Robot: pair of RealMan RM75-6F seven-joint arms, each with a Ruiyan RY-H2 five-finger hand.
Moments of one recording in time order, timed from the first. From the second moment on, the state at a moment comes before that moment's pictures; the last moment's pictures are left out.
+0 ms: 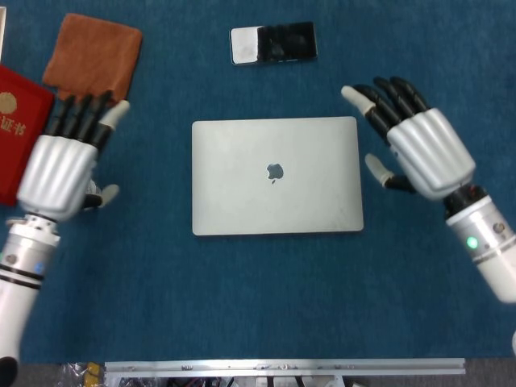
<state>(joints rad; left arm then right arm) -0.40 -1.24 -0.04 -1.75 1.40 1.32 0.33 0.61 -1.34 0.09 -1.92 -1.28 1.21 -0.44</state>
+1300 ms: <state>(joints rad) -0.25 -1.04 -0.02 -1.72 1.47 1.41 0.15 0.67 -1.78 0.03 -1.62 -1.26 0.99 -0.59</state>
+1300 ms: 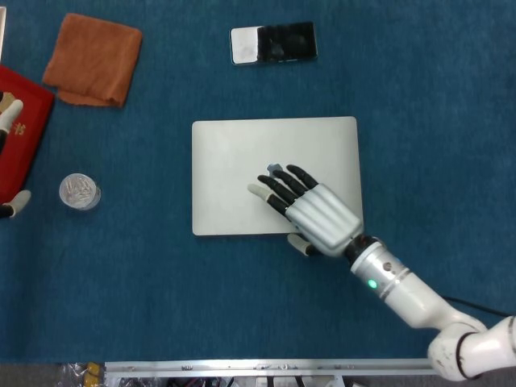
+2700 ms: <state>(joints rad) -0.21 -1.03 -0.04 -1.66 1.49 1.42 0.04 0.71 -1.96 0.05 -1.38 -1.23 0.94 -0.67</state>
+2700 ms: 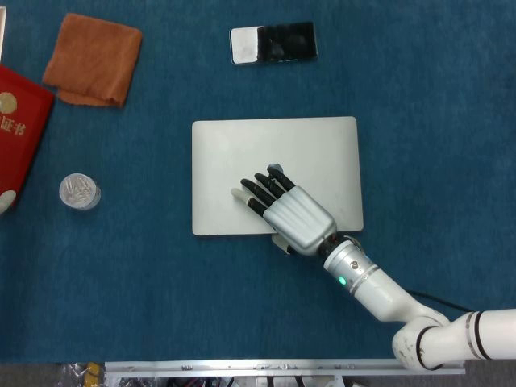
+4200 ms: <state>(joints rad) -0.20 -1.00 0.04 -1.59 1.48 1.26 0.06 0.81 -1.93 0.15 -1.45 -1.15 0.99 -0.91</state>
